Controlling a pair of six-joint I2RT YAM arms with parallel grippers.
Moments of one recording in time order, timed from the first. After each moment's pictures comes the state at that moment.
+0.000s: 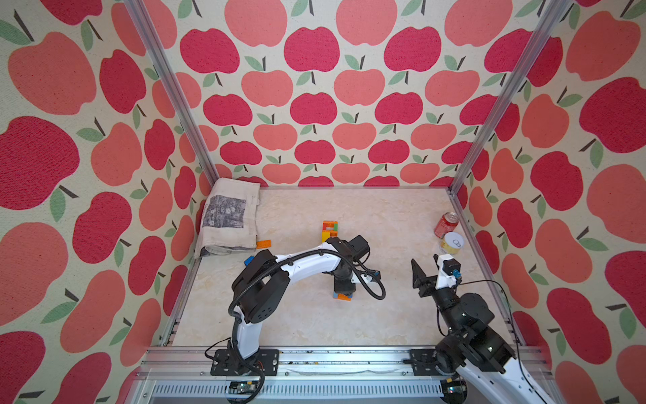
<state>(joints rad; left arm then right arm) -0.93 1.93 1.42 -0.91 0.18 0.68 0.71 0.15 0.29 -0.17 0.42 0.01</state>
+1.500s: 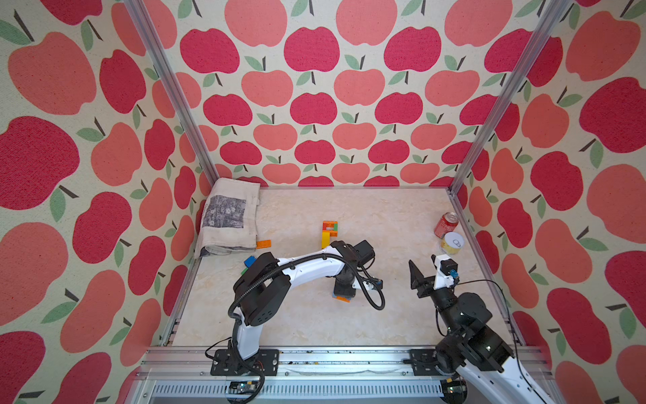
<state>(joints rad) -0.98 1.92 1.43 -0.95 0.10 0.77 0.71 0.16 0.28 -0.16 0.39 0.01</state>
